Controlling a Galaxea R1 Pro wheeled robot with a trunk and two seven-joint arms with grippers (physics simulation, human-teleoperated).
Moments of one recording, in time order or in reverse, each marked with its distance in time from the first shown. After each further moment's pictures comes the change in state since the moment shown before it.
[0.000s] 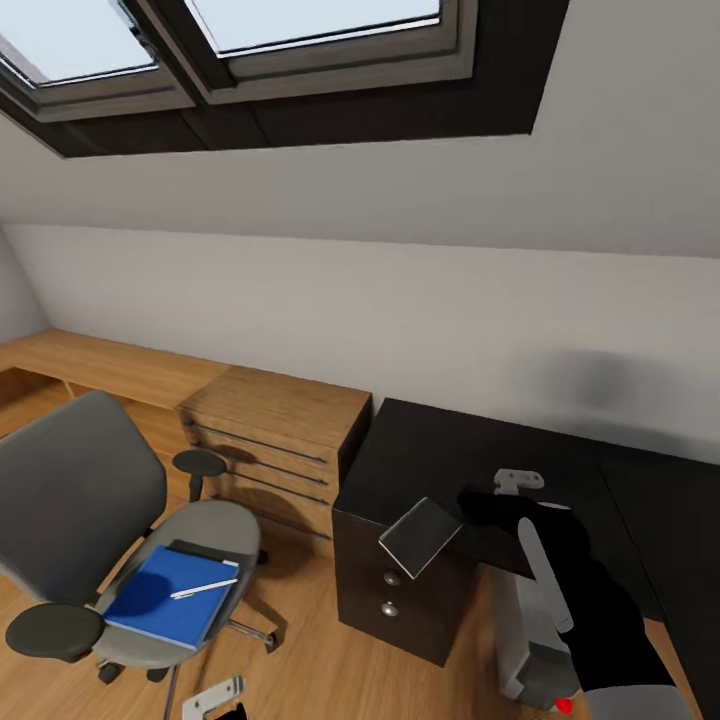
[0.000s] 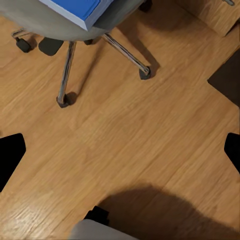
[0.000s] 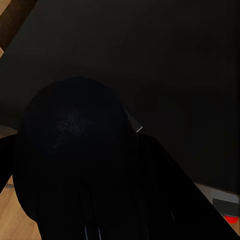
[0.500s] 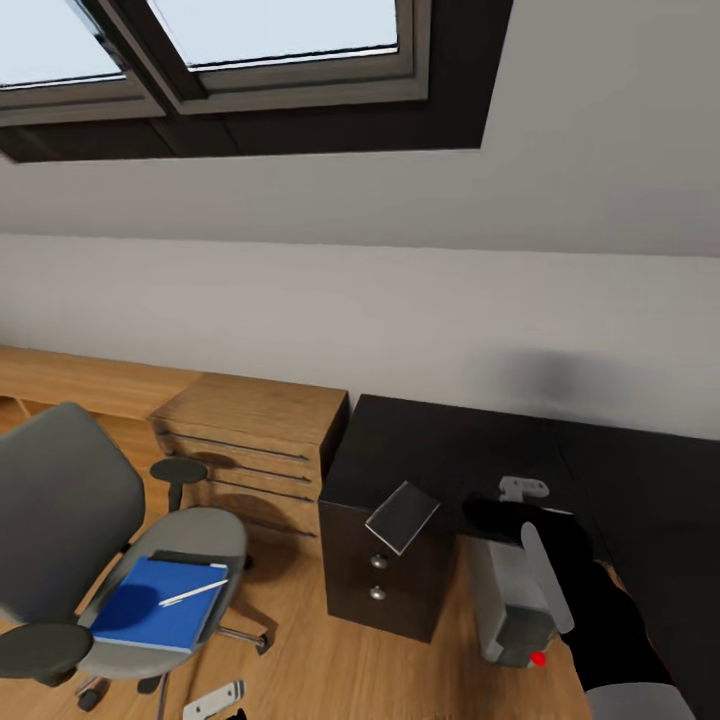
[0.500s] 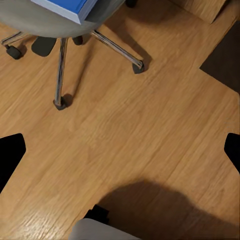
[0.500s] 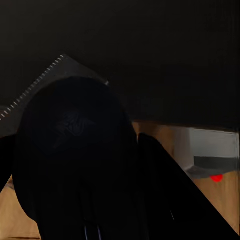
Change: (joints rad) left arm 0.000 -0.006 -0.002 0.017 0.001 -0.001 0.001; right arm 0.000 -0.001 -0.032 0.058 0.001 -0.017 0.001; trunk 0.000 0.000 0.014
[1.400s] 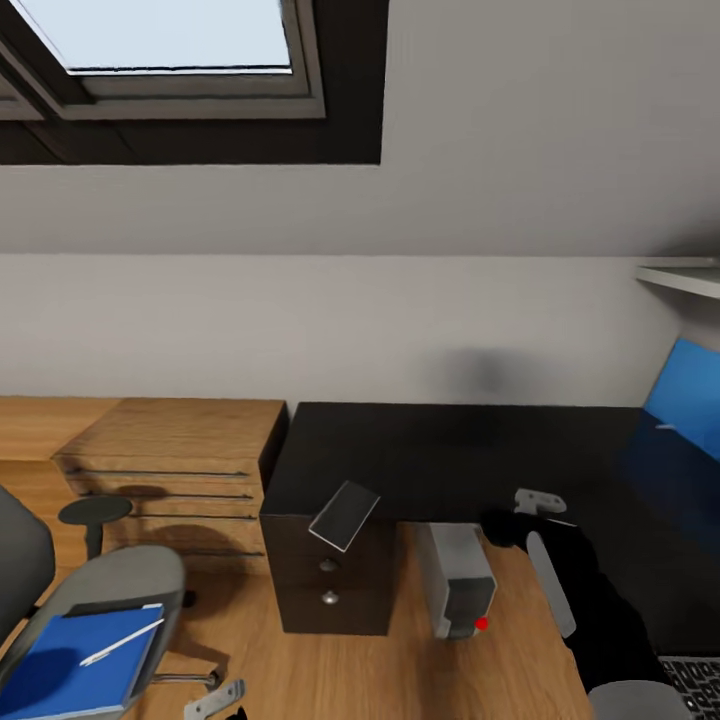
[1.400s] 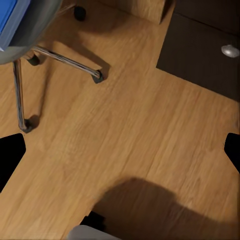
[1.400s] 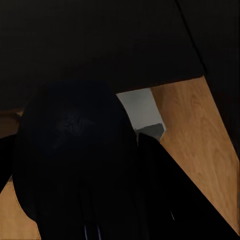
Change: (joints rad) left arm 0.000 -0.003 0.003 0.000 0.000 -0.005 0.000; right arm 0.000 -0.003 -0.052 0.106 0.001 -0.086 -0.076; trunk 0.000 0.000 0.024
